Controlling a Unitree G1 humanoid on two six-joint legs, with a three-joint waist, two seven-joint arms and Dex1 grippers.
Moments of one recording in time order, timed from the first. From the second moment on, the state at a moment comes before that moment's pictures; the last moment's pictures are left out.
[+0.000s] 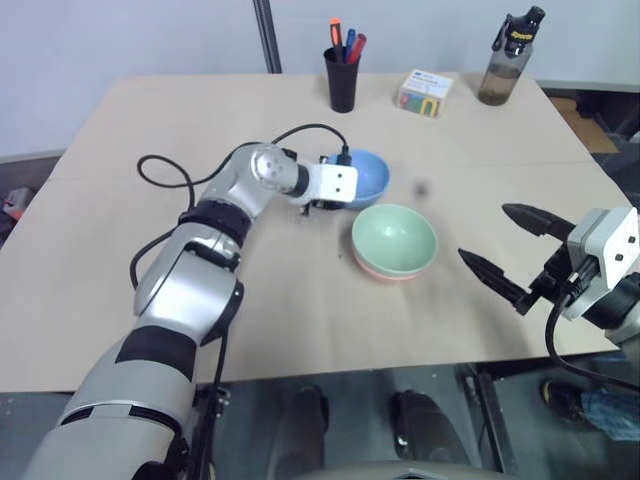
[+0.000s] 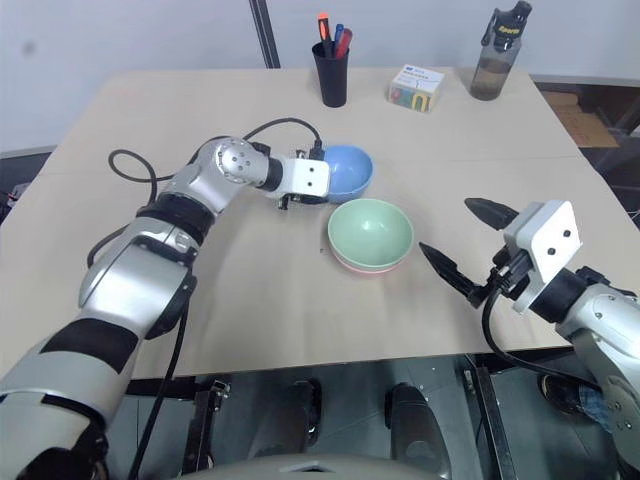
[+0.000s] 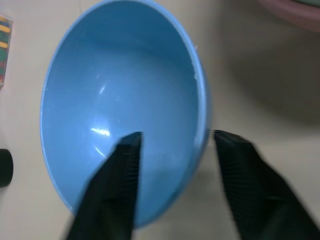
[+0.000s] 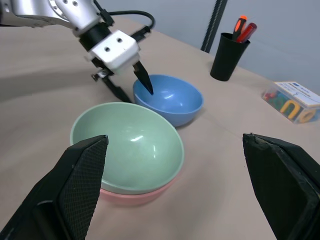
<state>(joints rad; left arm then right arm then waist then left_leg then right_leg) -1.26 0.44 -0.48 1.11 0.38 -0.40 -0.97 0.03 -0.68 -0.39 -0.86 0.62 0.68 0.58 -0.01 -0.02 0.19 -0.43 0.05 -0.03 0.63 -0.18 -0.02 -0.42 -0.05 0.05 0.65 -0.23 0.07</state>
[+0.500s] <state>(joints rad) -1.14 0.55 -0.31 0.60 -0.01 -0.35 -1.38 0.07 -0.70 -0.39 -0.83 0.59 0.63 0.58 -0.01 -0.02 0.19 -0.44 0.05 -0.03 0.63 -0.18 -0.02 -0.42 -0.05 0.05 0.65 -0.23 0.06</state>
